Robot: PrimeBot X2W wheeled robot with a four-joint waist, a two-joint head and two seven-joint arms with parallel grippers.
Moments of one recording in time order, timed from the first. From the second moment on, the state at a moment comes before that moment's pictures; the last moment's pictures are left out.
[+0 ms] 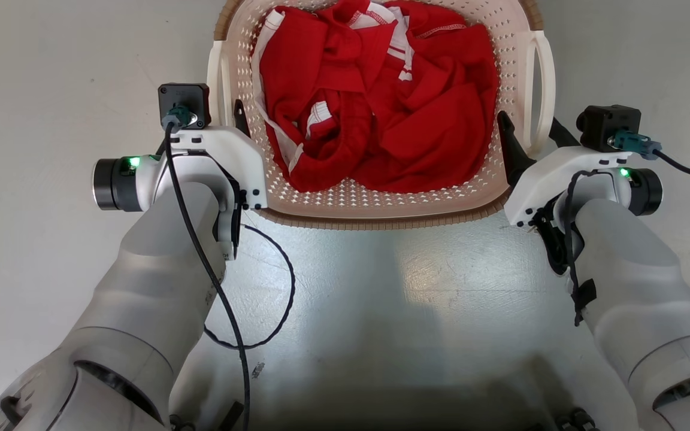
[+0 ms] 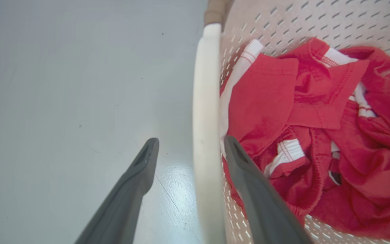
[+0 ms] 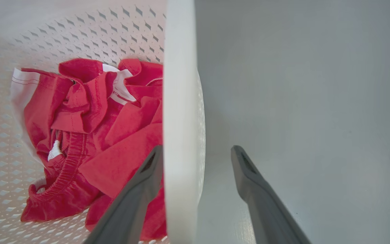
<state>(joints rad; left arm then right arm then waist) -1.09 0.03 -0.85 1.26 -0.87 0.25 -0.26 -0.99 -0.07 0.27 1.24 0.41 0.12 -0.25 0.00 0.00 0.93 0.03</state>
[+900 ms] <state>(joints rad) -0.94 0.08 -0.63 1.02 -0.74 0.24 -0.26 -0.88 -0.07 0.14 1.04 0.26 0.12 -0.25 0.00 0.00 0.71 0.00</state>
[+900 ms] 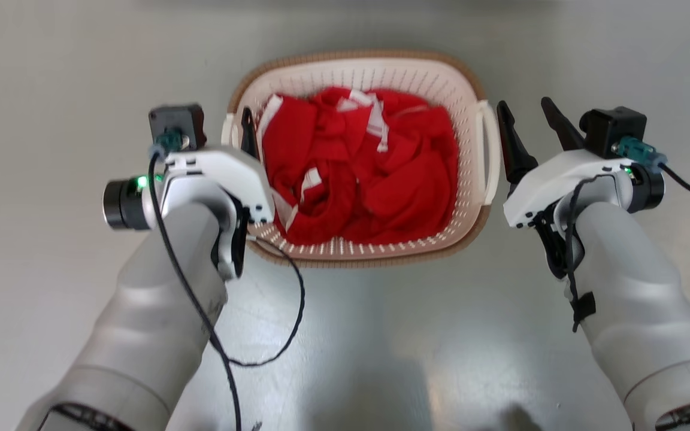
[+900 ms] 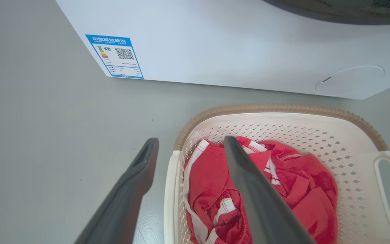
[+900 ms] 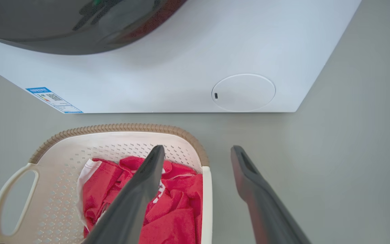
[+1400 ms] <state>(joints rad) -0.72 0.08 -0.40 0.84 -0.55 0.18 -0.26 -0.70 -0.07 0.07 0.82 0.16 0.12 -0.25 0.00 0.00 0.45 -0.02</state>
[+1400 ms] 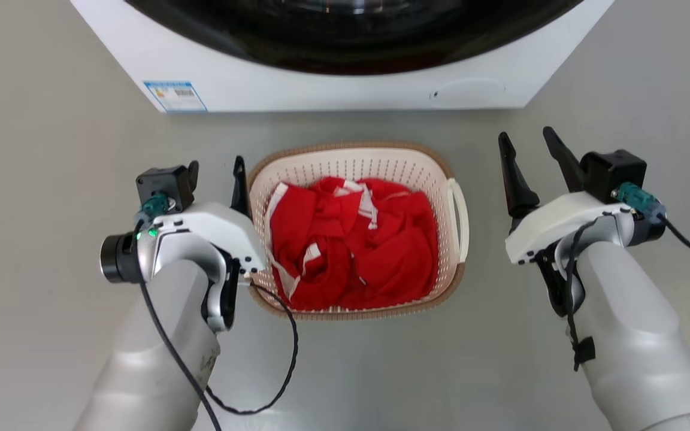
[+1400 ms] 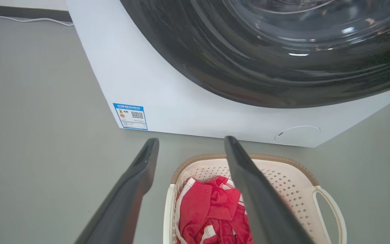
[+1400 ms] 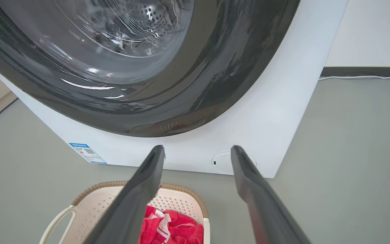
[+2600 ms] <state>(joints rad) -0.37 0.04 -0.05 0.63 -0.35 0.03 -0.26 -0.41 -0.06 0.03 0.61 0.09 0.12 -0.25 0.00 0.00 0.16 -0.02</state>
